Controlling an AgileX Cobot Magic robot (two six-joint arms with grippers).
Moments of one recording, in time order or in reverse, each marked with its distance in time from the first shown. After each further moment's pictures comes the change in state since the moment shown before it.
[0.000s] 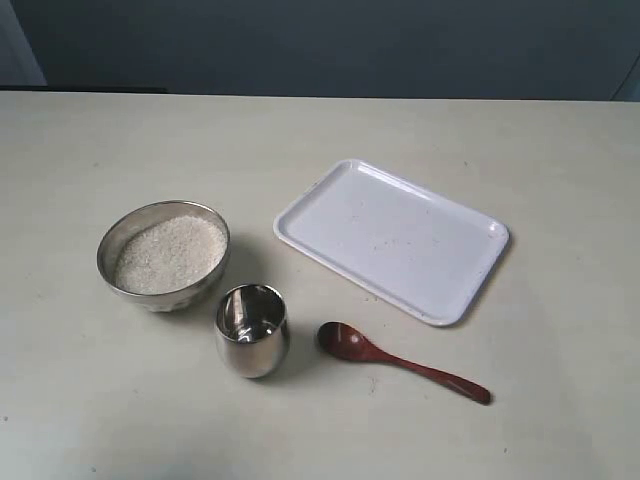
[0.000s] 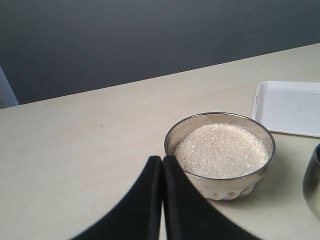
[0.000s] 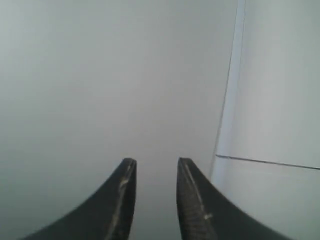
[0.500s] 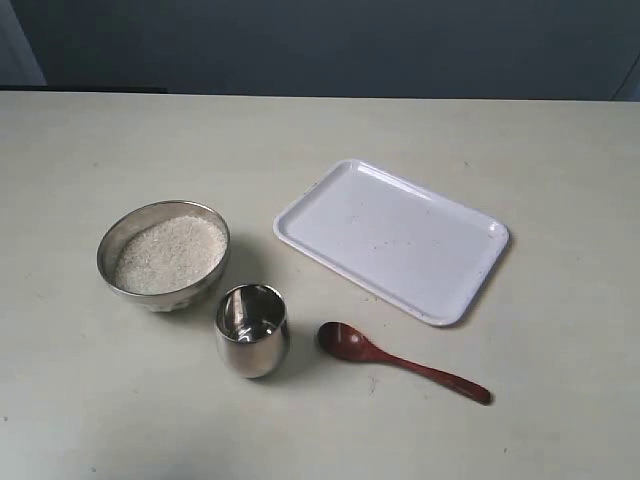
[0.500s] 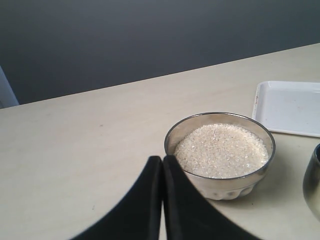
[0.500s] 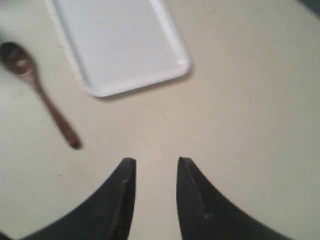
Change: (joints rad) left arm 0.000 0.000 0.000 0.000 0.000 0.000; right arm 0.253 0.662 -0.253 0.590 0.929 -0.756
